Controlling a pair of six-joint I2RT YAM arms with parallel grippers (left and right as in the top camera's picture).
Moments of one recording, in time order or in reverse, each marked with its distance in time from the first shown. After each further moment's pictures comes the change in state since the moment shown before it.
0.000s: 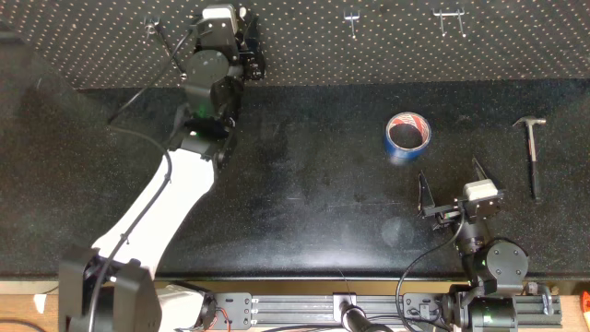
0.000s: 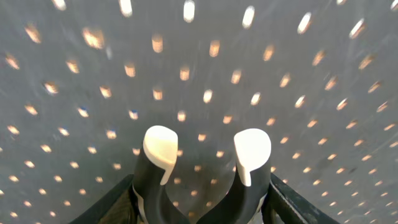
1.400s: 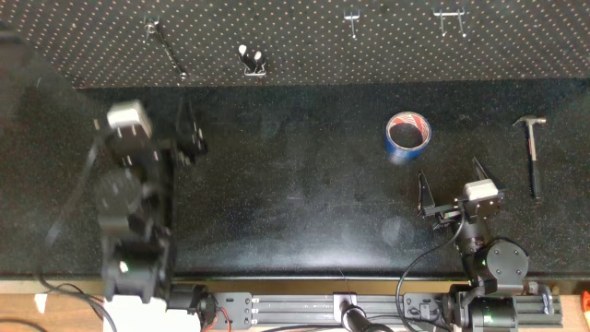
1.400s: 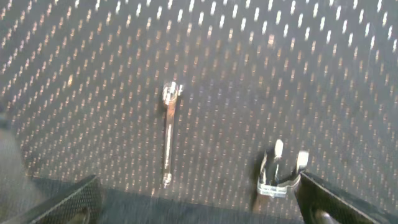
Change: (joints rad) left arm 0.248 -0.820 -0.429 -0.335 0.083 0.018; right arm 0.000 0.000 0.002 -0.003 0.001 0.000
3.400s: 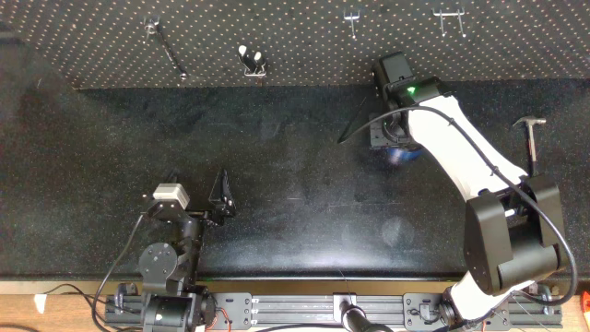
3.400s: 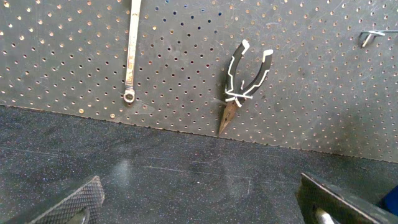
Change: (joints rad) left arm -0.031 -0.684 -0.563 -0.081 0.134 -0.092; right arm 0.343 1.810 1.286 -0.838 0.240 0.358
